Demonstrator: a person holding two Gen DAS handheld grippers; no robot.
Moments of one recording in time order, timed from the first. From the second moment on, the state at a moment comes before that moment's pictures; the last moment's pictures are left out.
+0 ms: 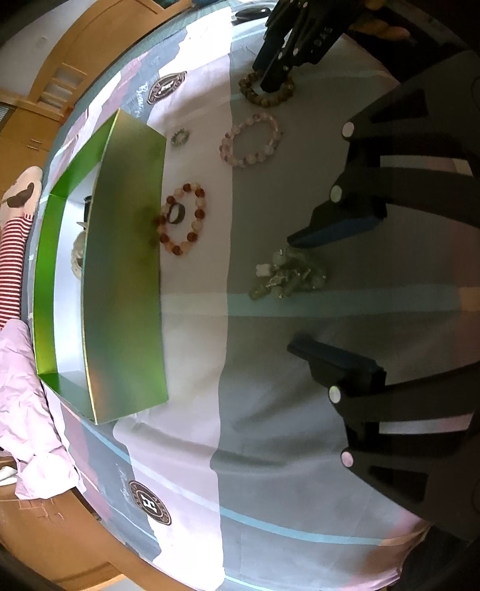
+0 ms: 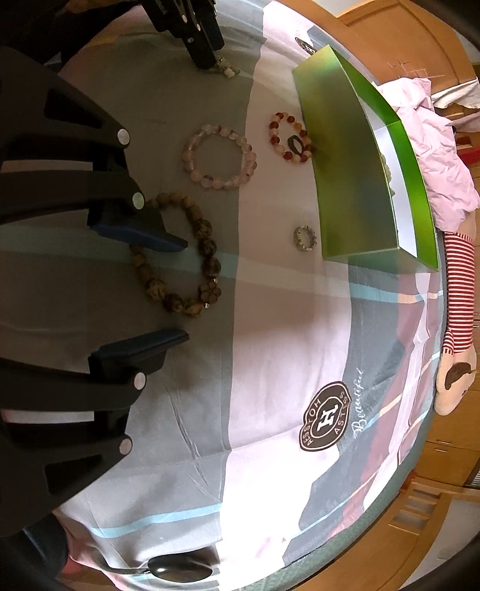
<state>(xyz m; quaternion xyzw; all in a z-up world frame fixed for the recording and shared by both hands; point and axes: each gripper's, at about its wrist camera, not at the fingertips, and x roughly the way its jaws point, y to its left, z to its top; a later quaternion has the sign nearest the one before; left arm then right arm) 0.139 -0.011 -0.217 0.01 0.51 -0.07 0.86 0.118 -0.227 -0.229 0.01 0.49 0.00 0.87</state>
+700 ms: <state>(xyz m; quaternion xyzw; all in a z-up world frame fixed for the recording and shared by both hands) 0.137 -0.032 -0.220 0.04 0.50 -0.09 0.86 0.117 -0.222 -0.231 0.00 0.47 0.00 0.88</state>
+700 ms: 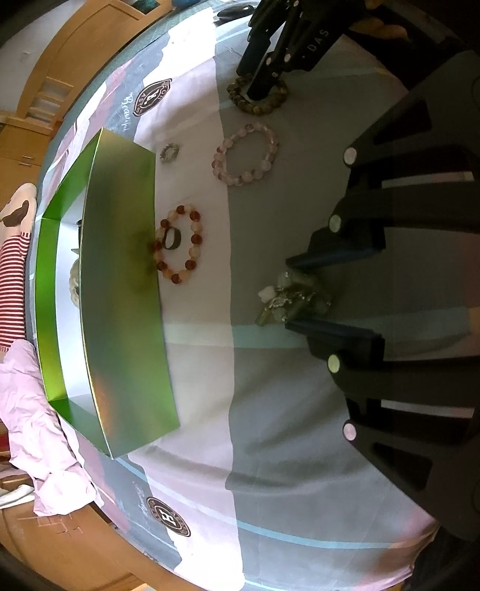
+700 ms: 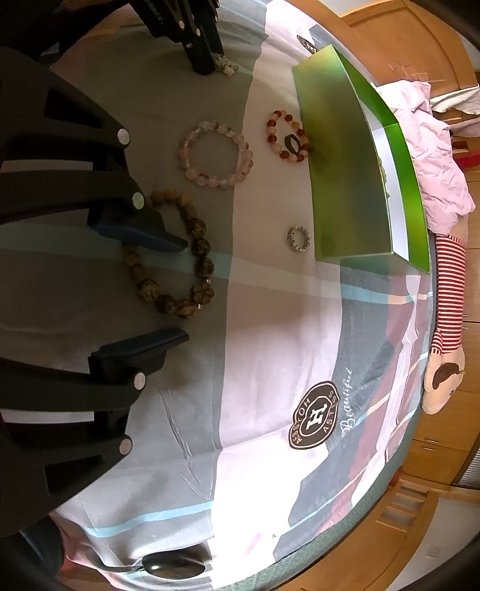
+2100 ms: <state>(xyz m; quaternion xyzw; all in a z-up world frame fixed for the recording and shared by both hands) 0.213 -0.015 0.012 0.02 0.28 -0.08 0.96 0.211 -0.173 0.019 0.02 0.23 0.07 0.97</state>
